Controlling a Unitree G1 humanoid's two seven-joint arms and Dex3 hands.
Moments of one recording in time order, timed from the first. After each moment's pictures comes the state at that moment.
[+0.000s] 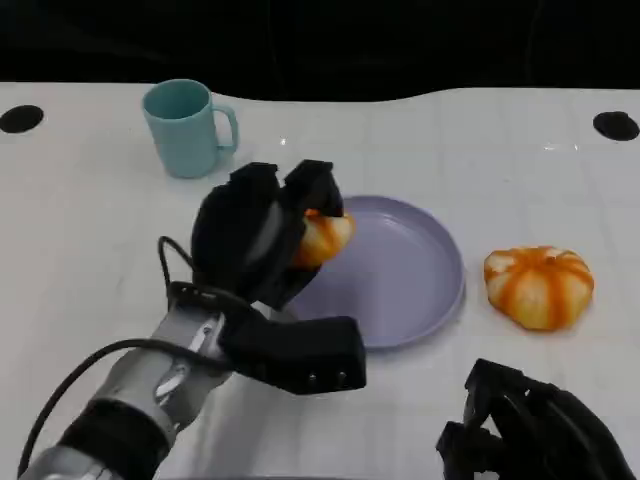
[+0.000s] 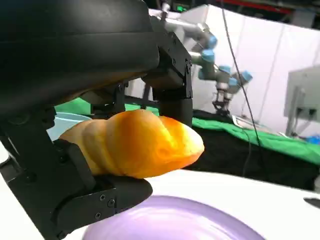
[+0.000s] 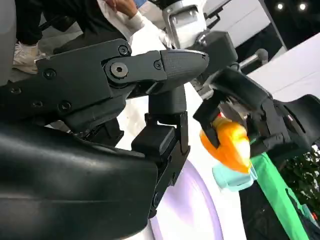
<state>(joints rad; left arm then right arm) -0.63 0.11 -0.50 0.74 0.83 -0.25 0.61 0.19 -0.05 0.01 -0.04 0.51 0.23 0.64</state>
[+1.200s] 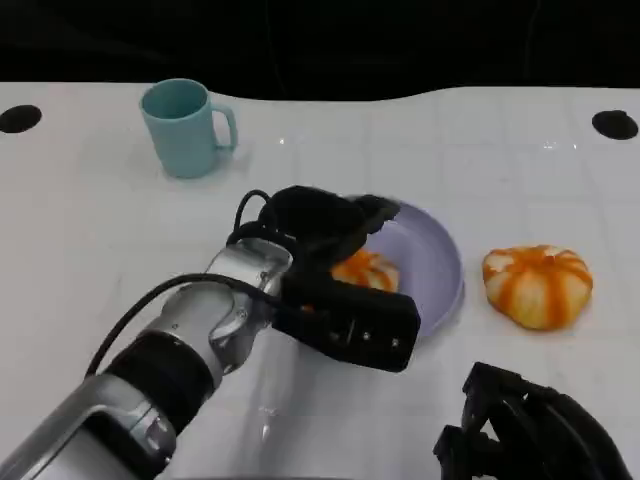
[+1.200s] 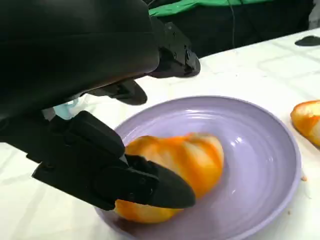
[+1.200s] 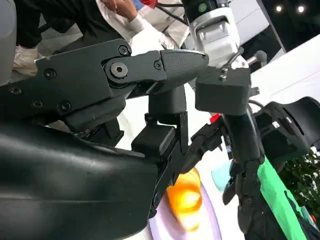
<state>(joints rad) -0.80 0.09 -0.66 0.74 0.84 -0.06 -0.06 0.21 -0.05 0.02 -0.07 0.51 0.23 0.63</state>
